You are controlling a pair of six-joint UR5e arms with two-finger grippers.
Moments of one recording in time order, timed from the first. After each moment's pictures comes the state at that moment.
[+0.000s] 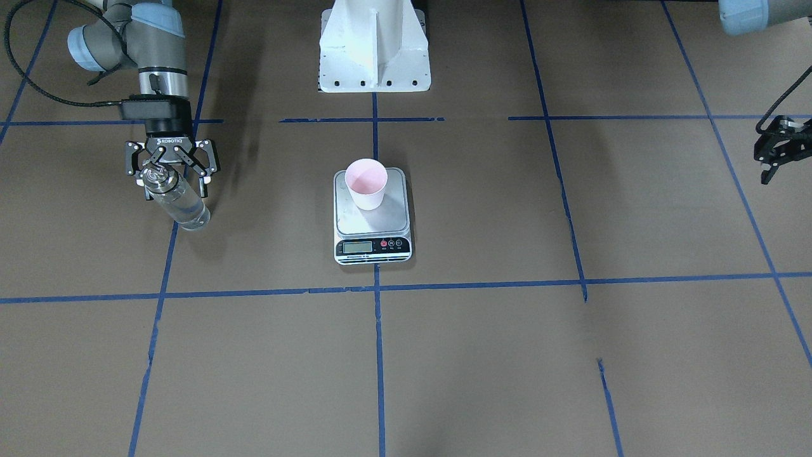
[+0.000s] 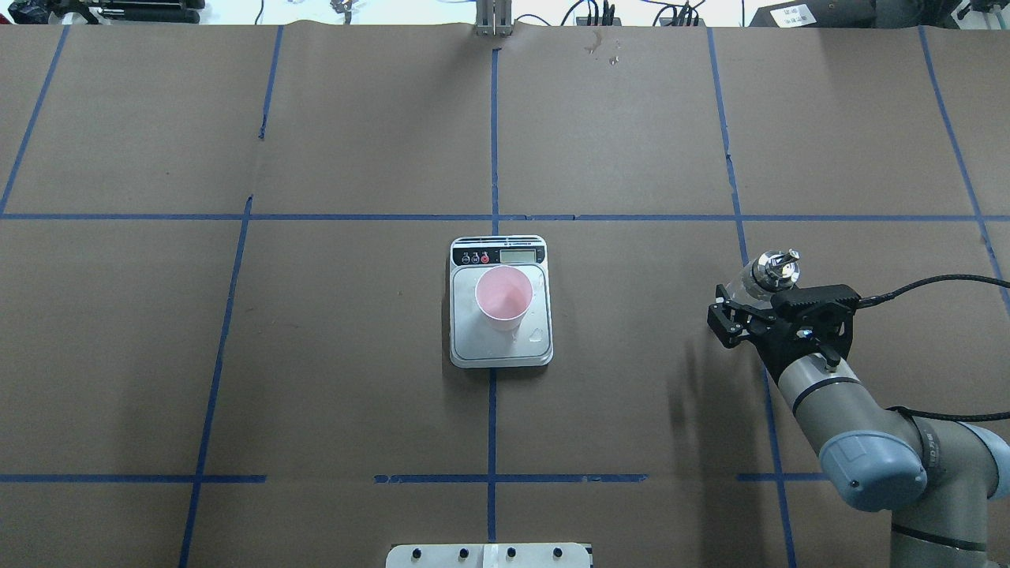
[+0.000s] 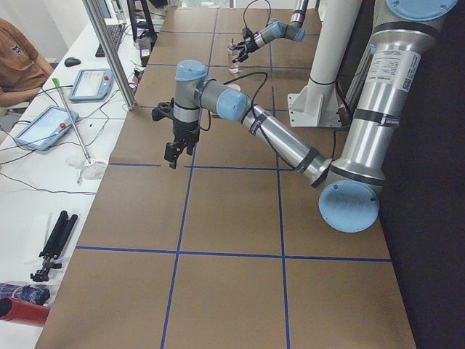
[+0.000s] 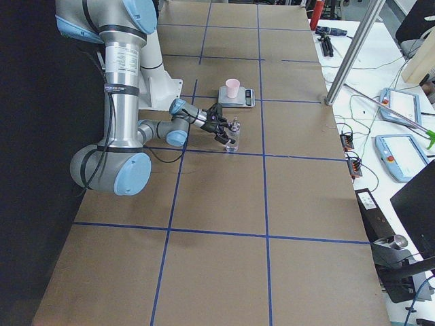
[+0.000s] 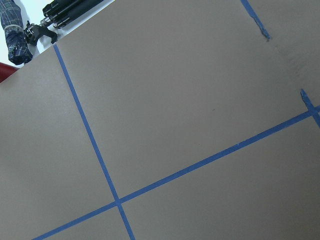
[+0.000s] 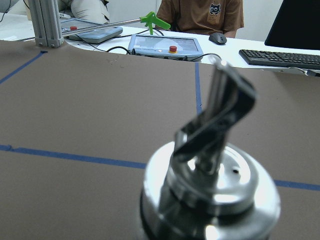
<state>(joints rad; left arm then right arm) -1.28 -1.79 -1.98 -1.36 -2.02 -0.01 0.27 -1.64 1.87 -0.82 0.80 1.19</state>
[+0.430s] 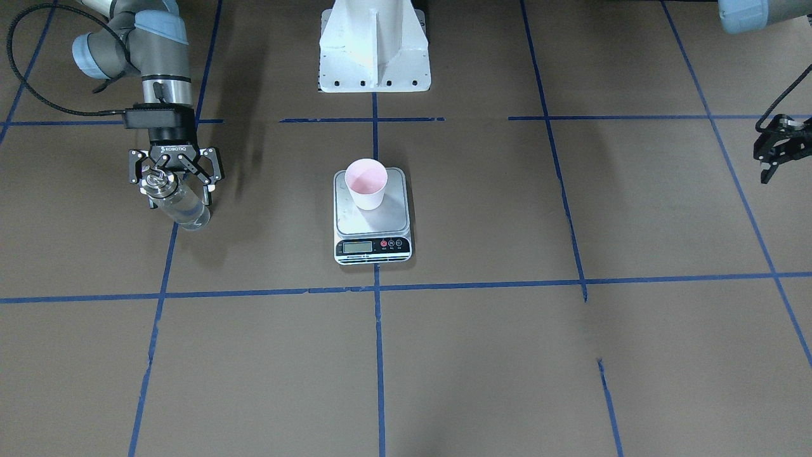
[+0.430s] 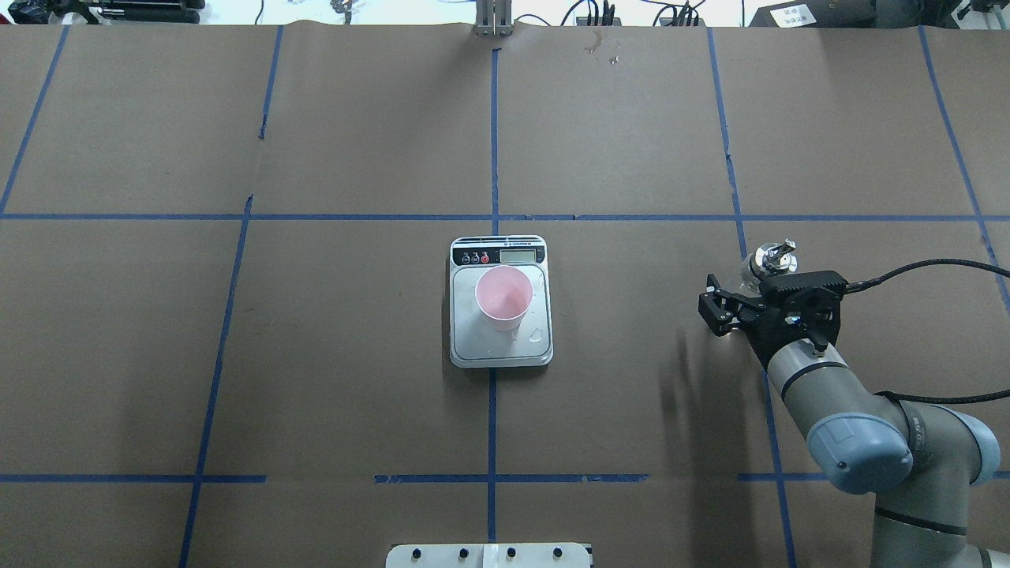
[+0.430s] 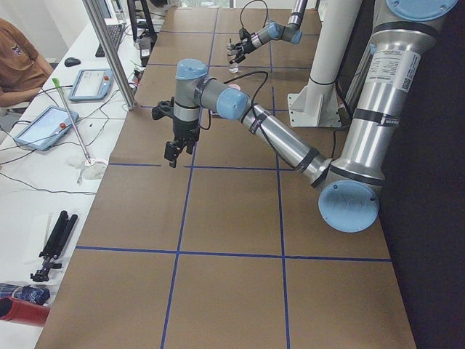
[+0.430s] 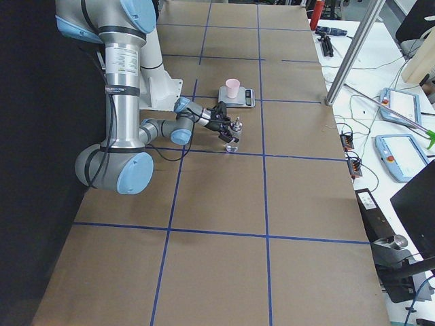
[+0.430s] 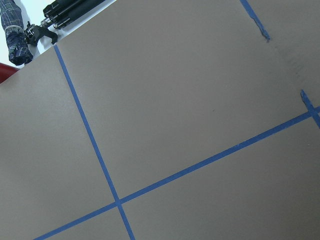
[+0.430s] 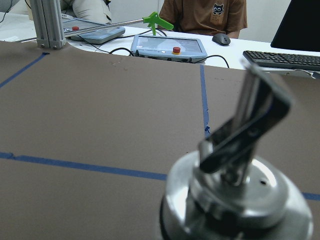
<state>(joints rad) -1.28 -1.79 -1.99 -1.36 -2.02 -0.01 0.29 -1.61 1.85 -0.82 0.82 1.16</state>
